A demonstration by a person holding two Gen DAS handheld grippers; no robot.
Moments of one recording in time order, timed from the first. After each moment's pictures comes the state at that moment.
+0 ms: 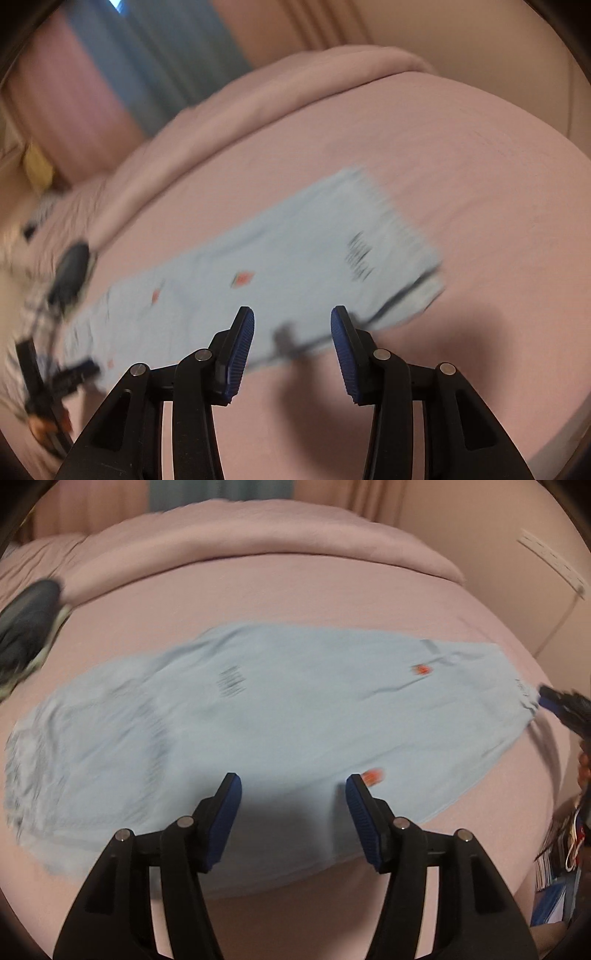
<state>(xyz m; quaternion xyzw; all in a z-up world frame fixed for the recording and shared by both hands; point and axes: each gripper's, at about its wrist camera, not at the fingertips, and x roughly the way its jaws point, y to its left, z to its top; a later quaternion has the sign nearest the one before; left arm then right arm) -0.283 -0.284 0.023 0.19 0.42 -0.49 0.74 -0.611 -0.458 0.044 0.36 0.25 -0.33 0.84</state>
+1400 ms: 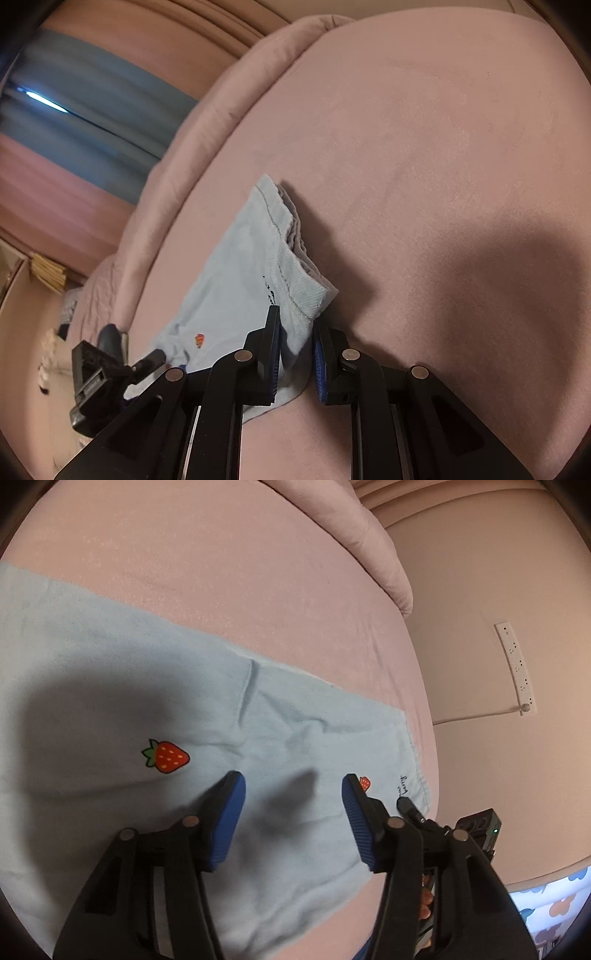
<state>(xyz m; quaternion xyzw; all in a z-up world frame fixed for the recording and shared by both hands) -0.321 -0.447 -0.009 -0.05 0.63 -0.54 0.56 -0.629 -0.516 -0.004 0.51 0.19 -0.31 0.78</state>
